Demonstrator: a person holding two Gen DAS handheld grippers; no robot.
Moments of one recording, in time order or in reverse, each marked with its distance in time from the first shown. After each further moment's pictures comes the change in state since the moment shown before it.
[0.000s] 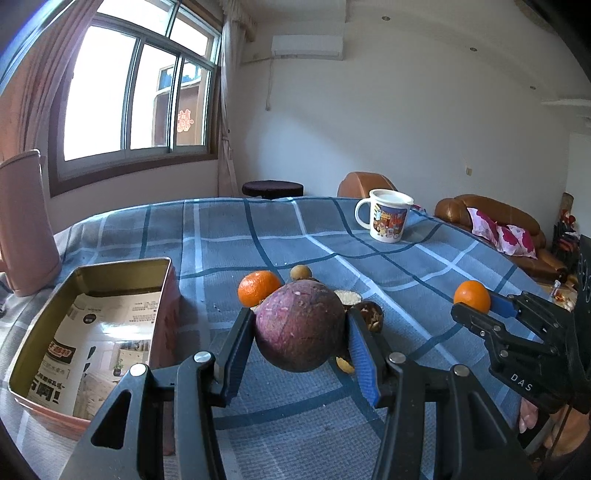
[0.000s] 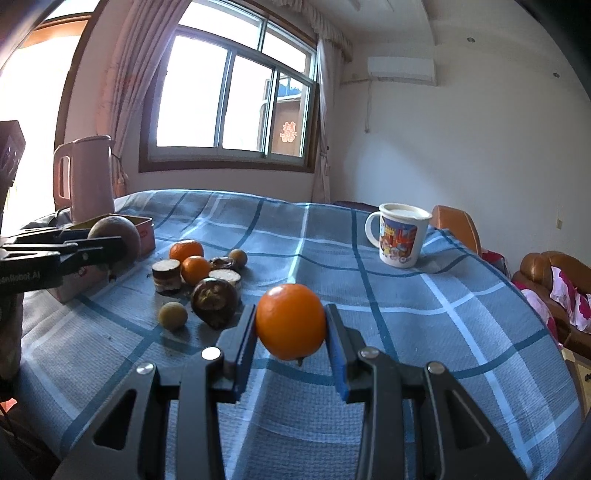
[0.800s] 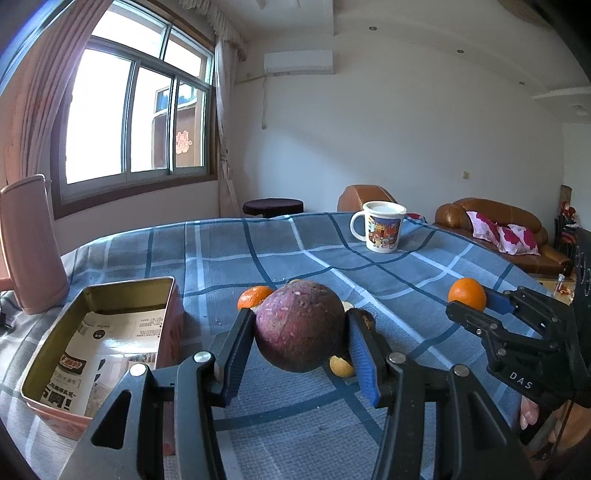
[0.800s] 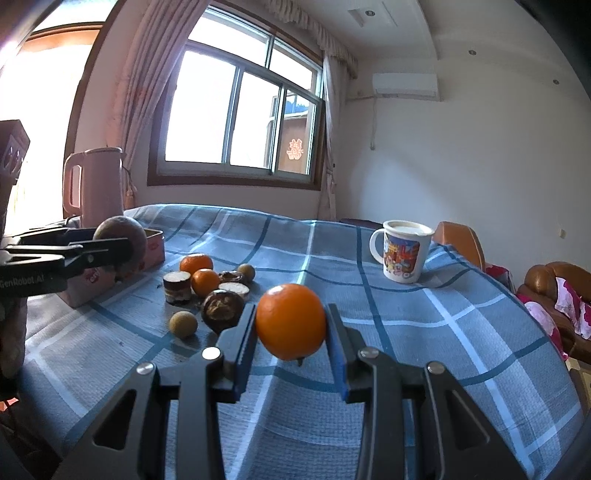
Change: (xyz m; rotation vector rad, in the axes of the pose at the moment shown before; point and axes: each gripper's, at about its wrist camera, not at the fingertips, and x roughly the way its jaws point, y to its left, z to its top) left arm -0.016 -0.013 -0.004 0.055 -0.072 0.021; right arm -0.011 0.001 -0.002 -0.012 -0.078 0.028
